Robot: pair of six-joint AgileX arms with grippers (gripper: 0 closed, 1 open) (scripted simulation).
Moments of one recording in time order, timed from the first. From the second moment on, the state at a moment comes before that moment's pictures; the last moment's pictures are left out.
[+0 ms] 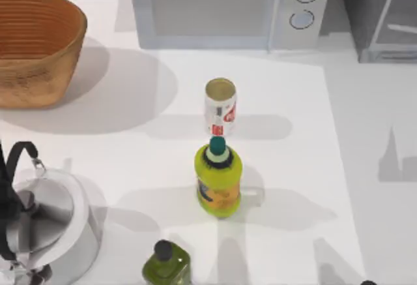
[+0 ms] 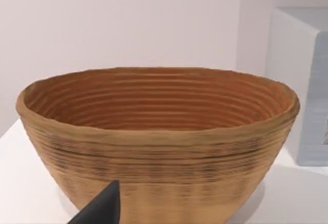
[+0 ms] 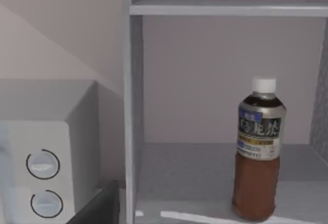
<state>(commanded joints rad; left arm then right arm) 0.00 0.00 0.00 0.00 0.00 0.00 -0.06 0.38 0.23 0.25 -0.04 0.00</state>
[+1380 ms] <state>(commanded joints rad) 0.00 0.00 0.00 0.00 0.00 0.00 -0.25 2.10 1.01 1.10 -0.22 0.01</state>
